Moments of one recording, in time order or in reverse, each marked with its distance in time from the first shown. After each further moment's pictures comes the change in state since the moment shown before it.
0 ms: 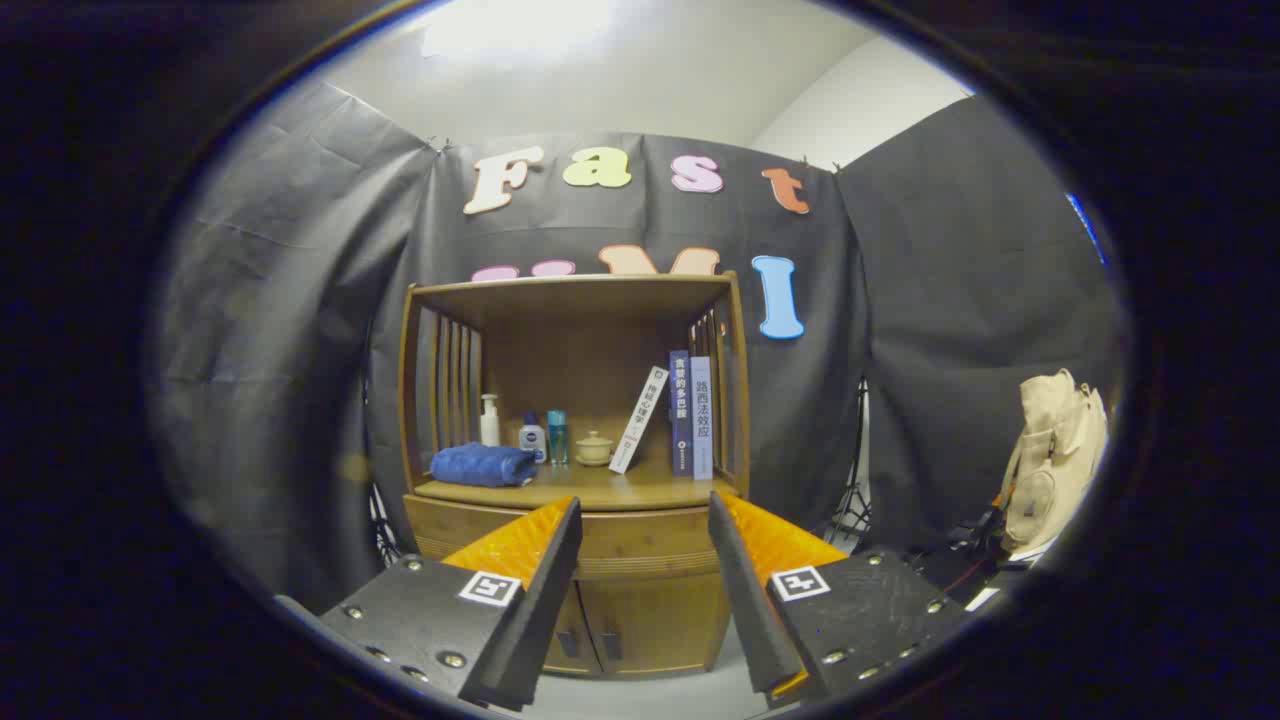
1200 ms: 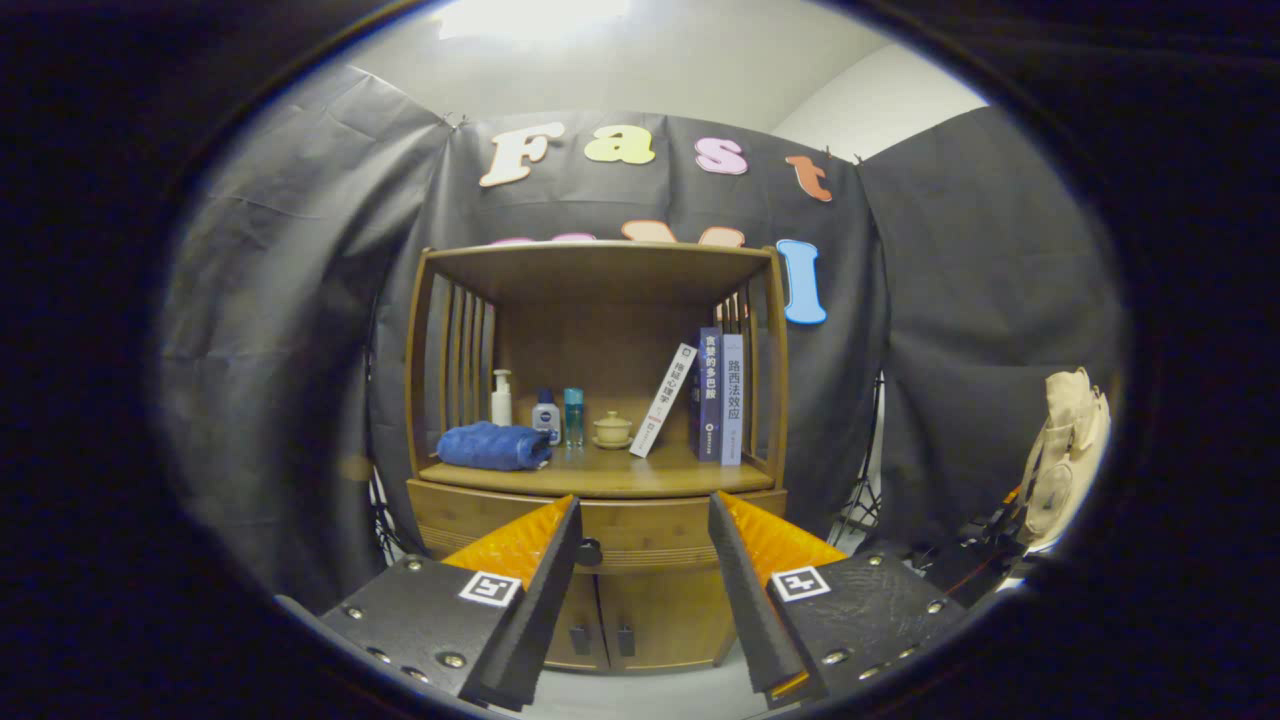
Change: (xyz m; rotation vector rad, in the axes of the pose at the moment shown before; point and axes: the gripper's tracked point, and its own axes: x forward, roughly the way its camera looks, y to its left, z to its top) arm 0.038 0.044 -0.035 -0.029 0.069 -0.001
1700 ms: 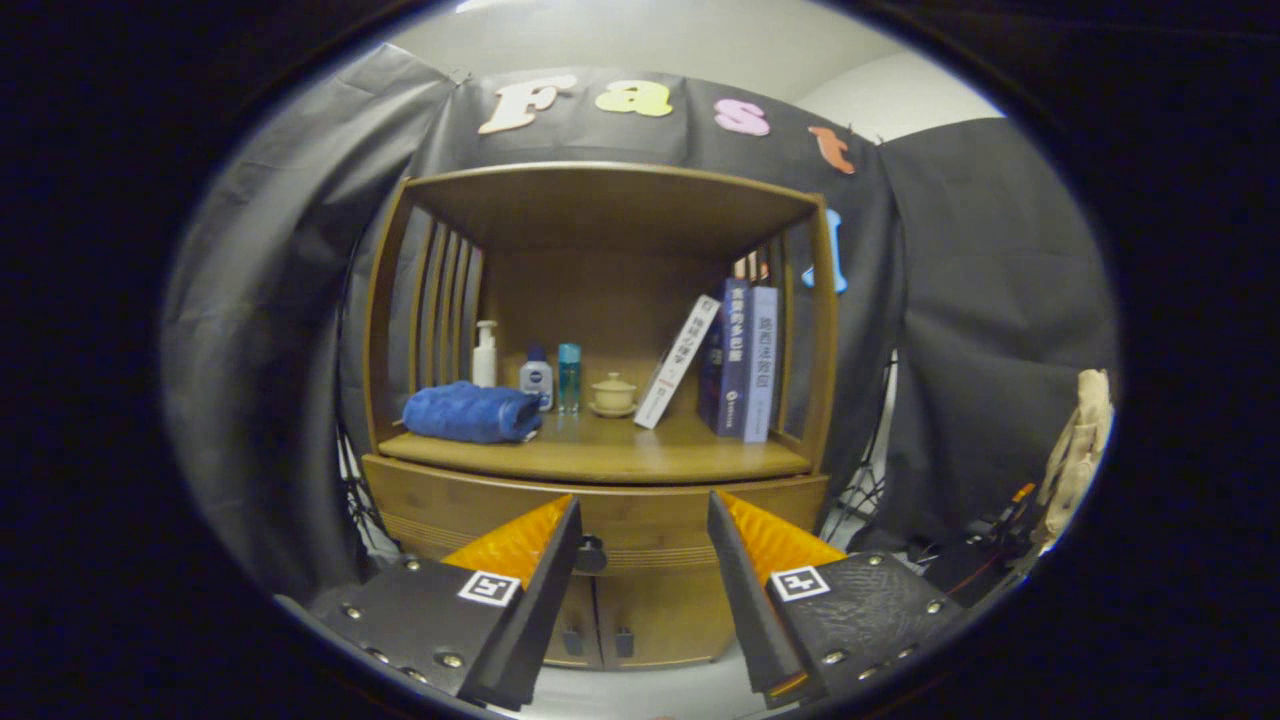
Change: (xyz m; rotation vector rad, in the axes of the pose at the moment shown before) arm 0.094 0.045 -0.052 -0.039 0.118 0.020
